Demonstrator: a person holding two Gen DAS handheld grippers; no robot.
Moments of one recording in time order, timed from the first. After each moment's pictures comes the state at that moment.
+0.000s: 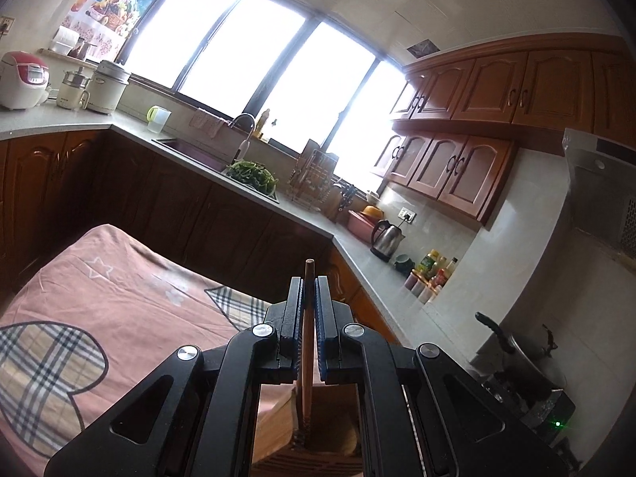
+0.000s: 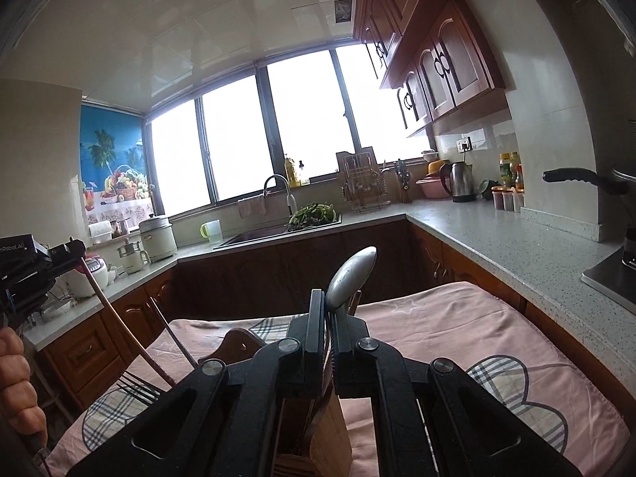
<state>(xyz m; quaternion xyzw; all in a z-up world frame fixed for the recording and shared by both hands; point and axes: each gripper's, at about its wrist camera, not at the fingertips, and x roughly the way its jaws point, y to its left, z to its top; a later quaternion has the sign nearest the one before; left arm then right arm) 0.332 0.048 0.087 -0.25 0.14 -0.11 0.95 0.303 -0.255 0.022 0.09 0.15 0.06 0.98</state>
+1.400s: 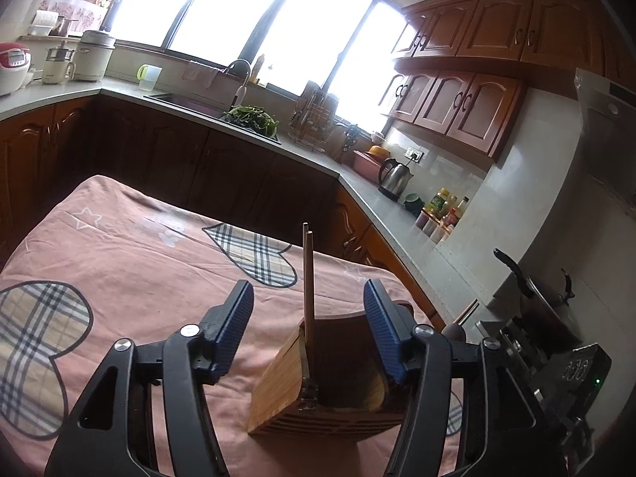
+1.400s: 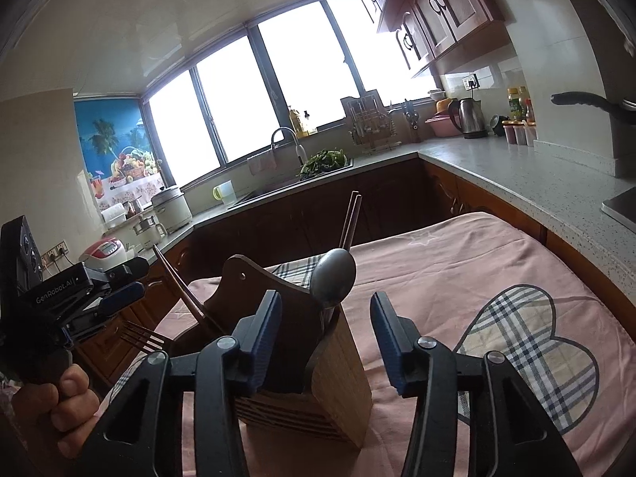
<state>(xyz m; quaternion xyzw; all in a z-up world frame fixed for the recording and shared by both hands) 0.346 0.012 0.047 -0.21 0.23 -0.13 0.94 0.301 -0.265 -0.006 0.15 0.24 0.10 0.95</state>
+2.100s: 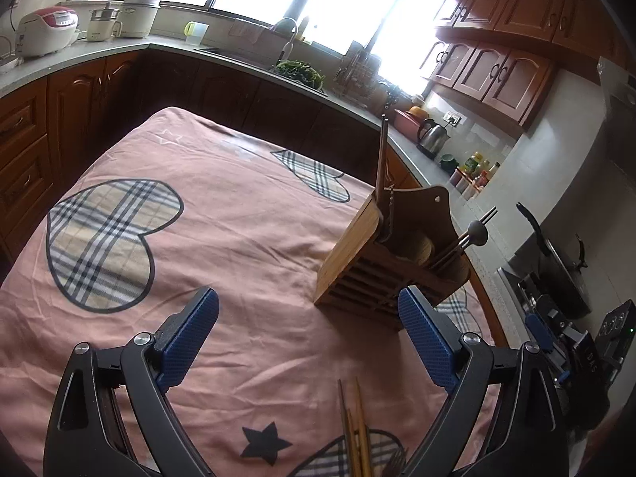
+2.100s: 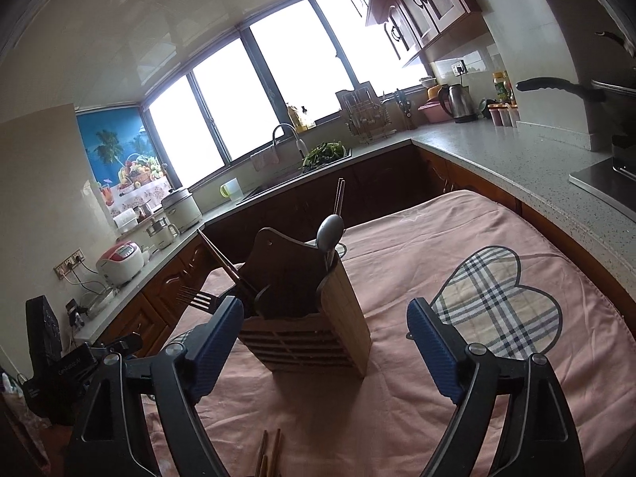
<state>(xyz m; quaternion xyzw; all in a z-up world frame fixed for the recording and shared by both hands) 0.238 0.054 0.003 -0.21 0.33 -0.08 0.92 0.221 -0.285 0.014 0.18 0.27 0.11 0.94</state>
